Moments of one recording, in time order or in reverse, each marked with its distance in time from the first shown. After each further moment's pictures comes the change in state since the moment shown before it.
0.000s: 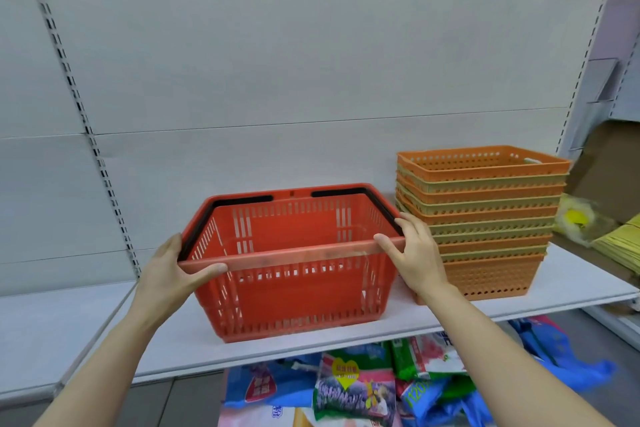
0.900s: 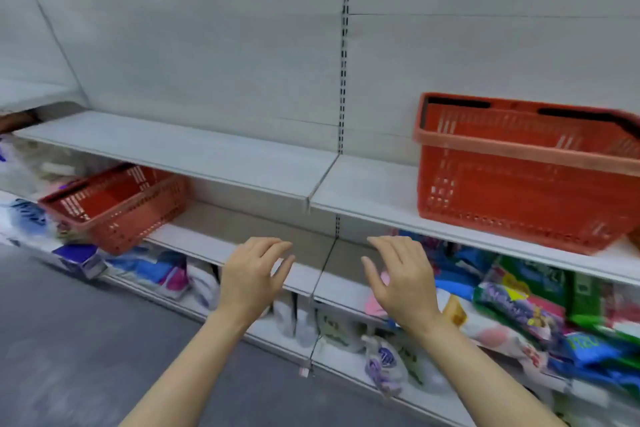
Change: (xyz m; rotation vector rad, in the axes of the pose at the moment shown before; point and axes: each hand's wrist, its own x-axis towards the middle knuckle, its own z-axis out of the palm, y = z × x) left_hand -0.275 -0.189 -0.114 0.513 0.411 0.240; right_hand -0.275 -0.258 0.155 0.243 -0.061 -0.684
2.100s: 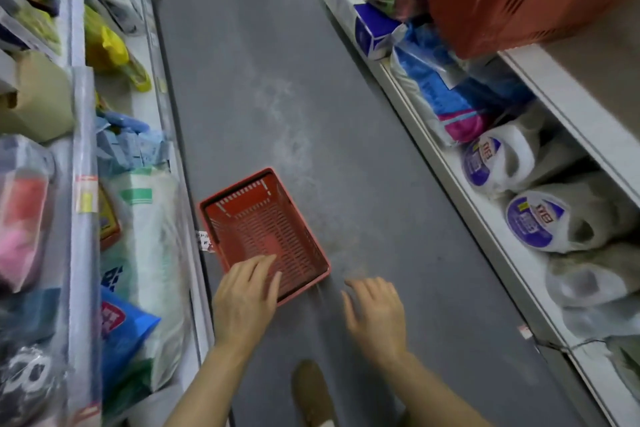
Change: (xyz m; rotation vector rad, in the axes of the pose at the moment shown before) left_hand -0.549 -0.364 -0.191 0.547 -0.307 -1.033; right_hand -0.282 -0.509 0.462 0.577 -0.776 -0.256
